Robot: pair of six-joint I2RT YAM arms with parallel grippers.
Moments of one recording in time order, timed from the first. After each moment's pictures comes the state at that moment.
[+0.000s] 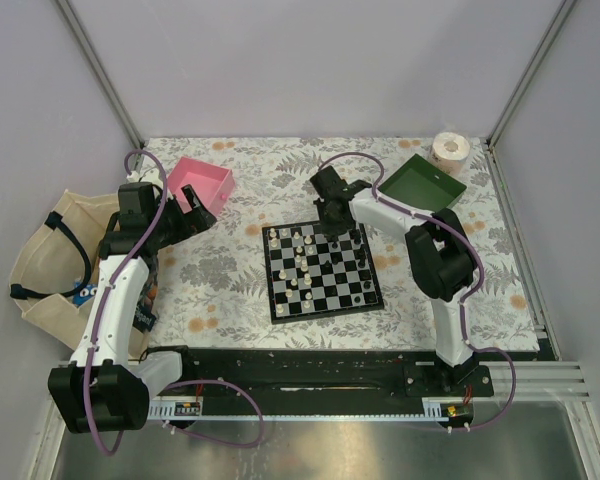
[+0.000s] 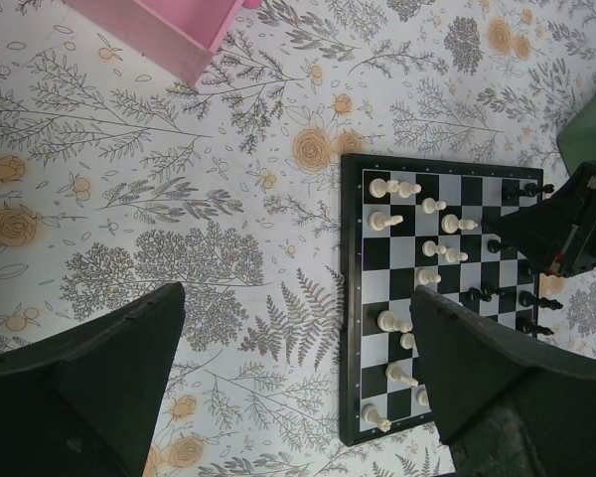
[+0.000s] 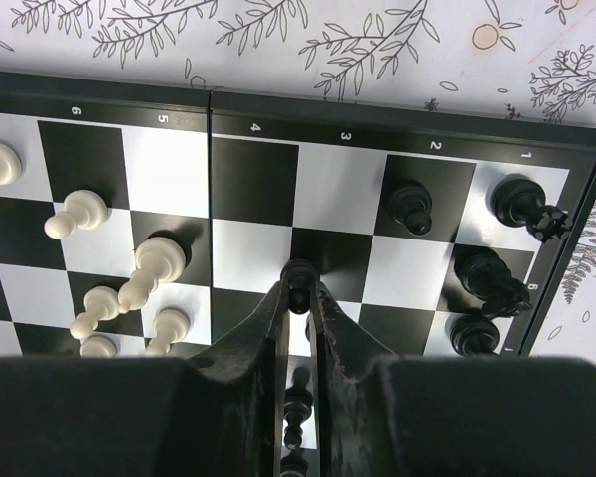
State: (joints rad) left arm 0.06 1.08 0.99 -0.60 0.25 -0.39; right arm 0.62 2.07 1.59 -0.63 0.11 0.37
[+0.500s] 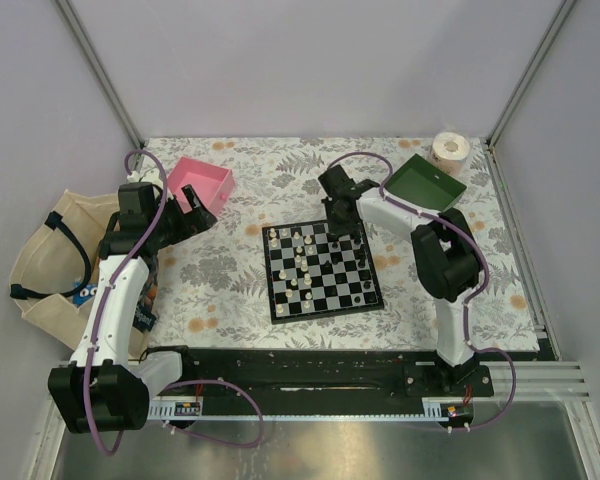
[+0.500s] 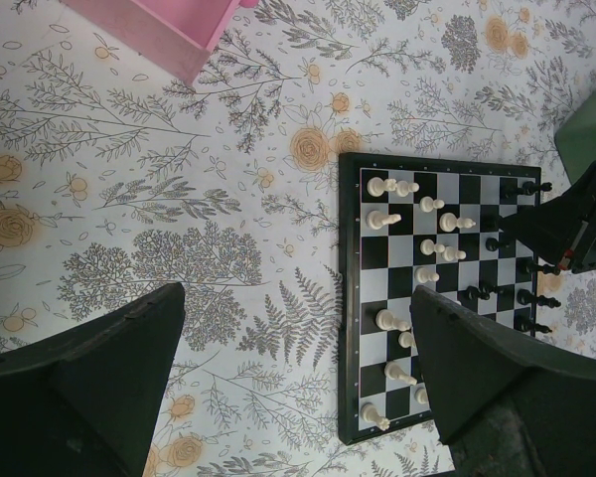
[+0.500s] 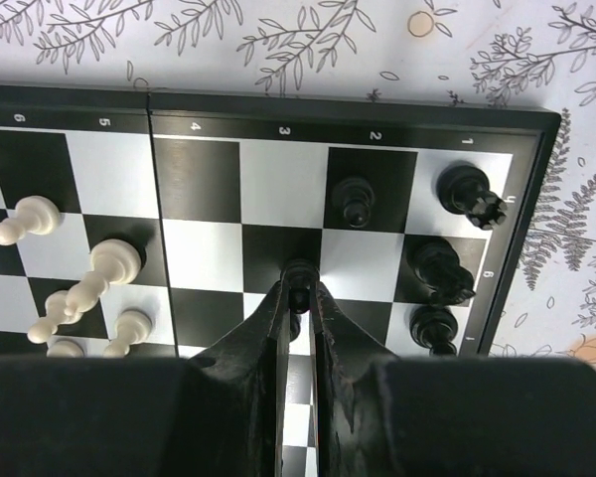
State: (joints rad) left arm 0.06 1.08 0.99 -0.60 0.25 -0.39; right arm 0.58 2.05 1.55 -0.62 0.12 0.38
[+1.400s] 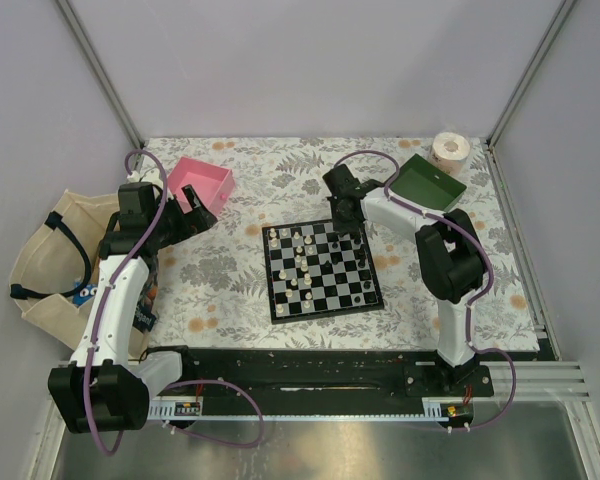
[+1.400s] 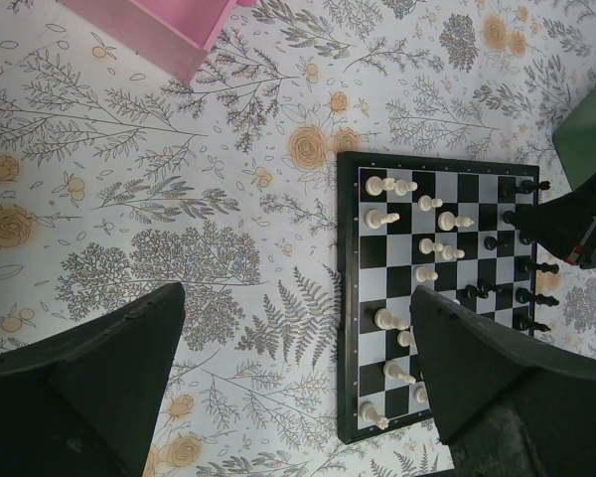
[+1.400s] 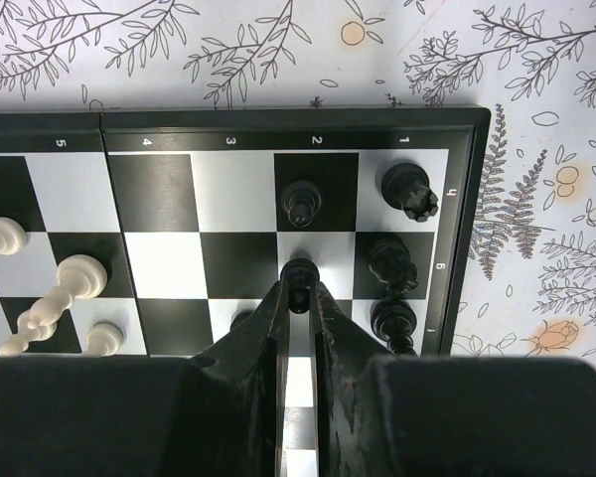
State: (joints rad) left arm 0.06 1.08 0.99 -0.60 0.26 -0.39; right arm 0.56 2.01 1.52 -0.60 0.16 0.40
